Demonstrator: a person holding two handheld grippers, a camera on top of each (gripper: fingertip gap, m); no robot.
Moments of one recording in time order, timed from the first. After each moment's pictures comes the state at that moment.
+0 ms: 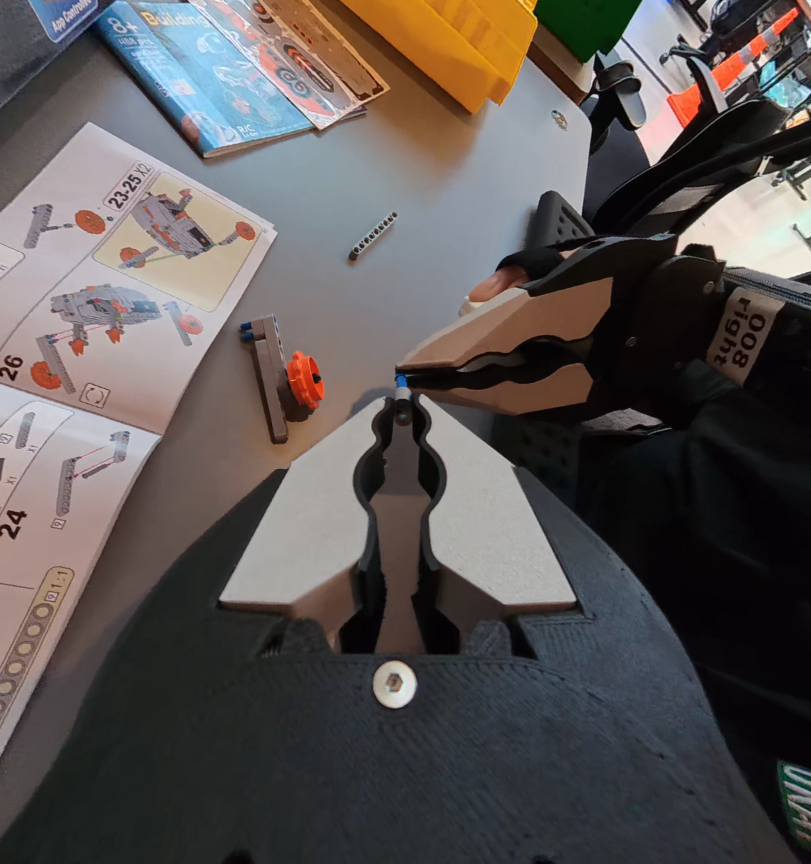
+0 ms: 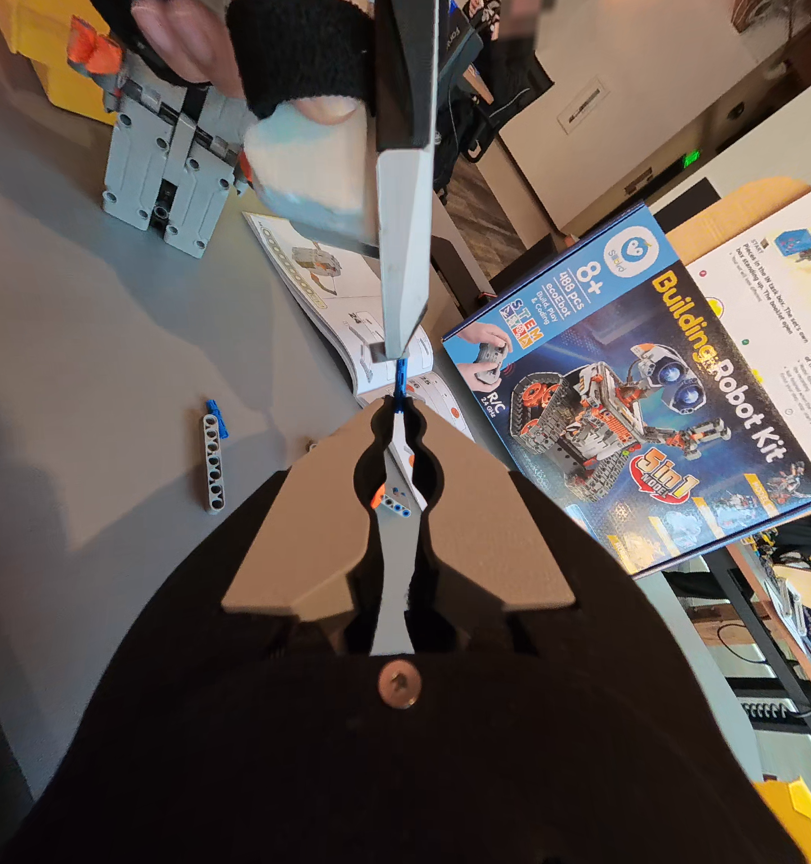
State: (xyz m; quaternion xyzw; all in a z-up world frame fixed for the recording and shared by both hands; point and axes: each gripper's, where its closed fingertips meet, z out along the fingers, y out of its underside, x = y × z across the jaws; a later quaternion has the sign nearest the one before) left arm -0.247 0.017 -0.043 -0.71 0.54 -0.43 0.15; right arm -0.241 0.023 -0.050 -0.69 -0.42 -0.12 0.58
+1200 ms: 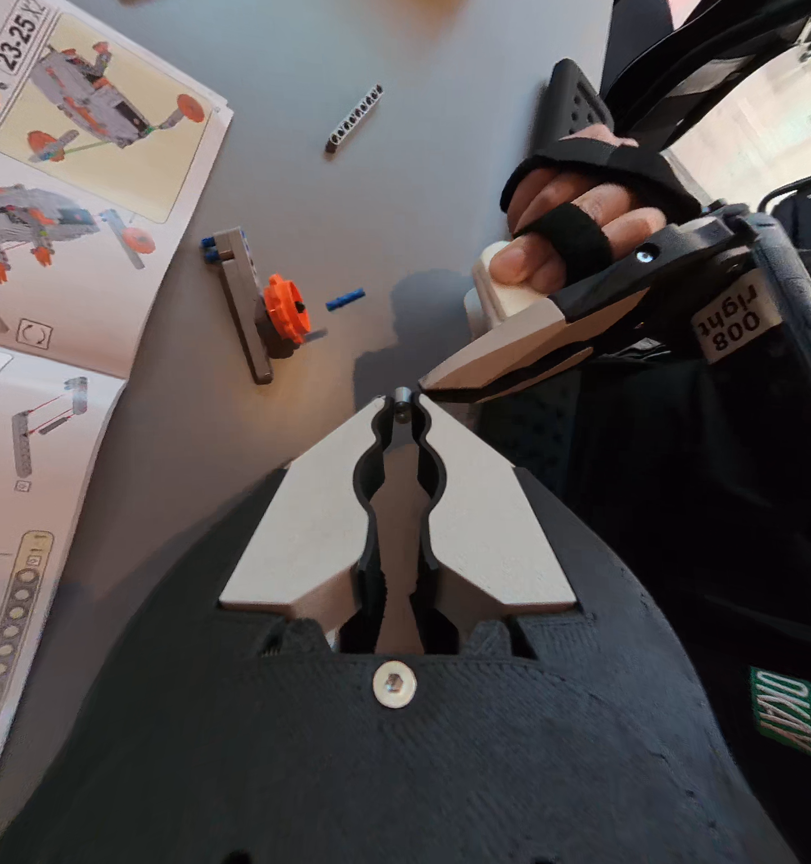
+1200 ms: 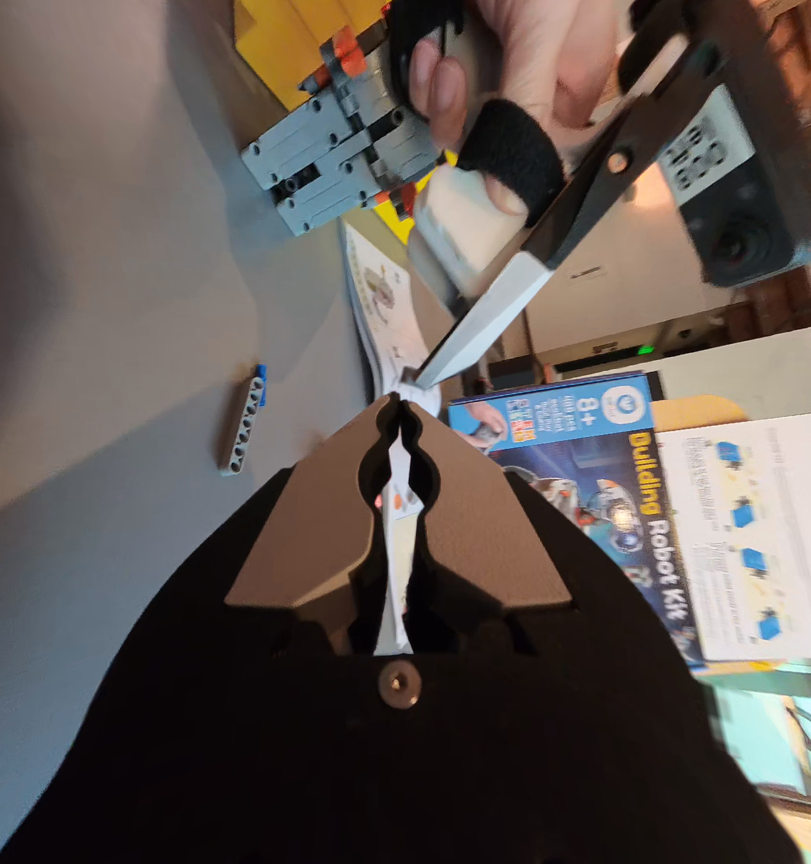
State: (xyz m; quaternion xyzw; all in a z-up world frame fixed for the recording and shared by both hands) left arm -0.264 0.006 -0.067 -0.71 0.58 -0.40 0.06; right arm -0.270 0.000 -0.068 -0.54 -0.59 -0.19 0.57
